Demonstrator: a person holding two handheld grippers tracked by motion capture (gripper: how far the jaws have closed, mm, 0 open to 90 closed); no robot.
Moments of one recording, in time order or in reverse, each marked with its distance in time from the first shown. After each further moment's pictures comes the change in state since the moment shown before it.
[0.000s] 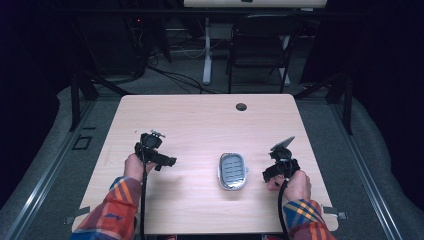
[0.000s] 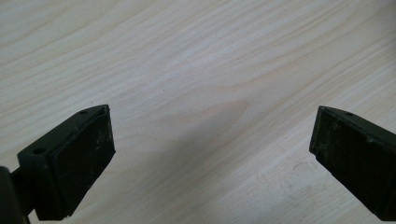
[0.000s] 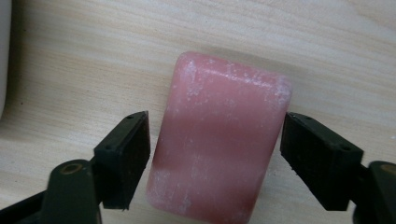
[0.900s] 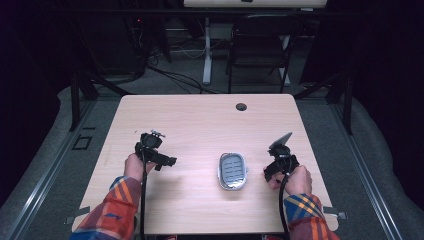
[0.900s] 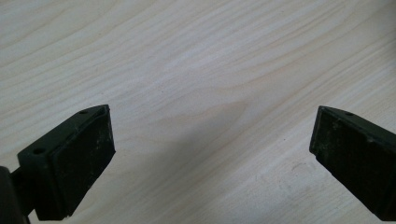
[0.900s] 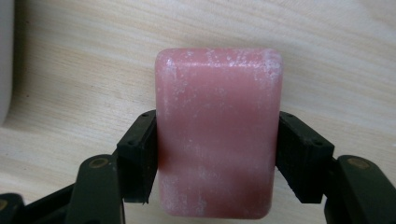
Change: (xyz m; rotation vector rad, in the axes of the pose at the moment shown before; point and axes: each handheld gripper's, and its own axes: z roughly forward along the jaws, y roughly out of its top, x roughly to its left) left arm 0.000 0.000 0.000 -0.006 -0.007 0.000; right arm -0.002 0.013 -0.002 0.062 0.029 -0.023
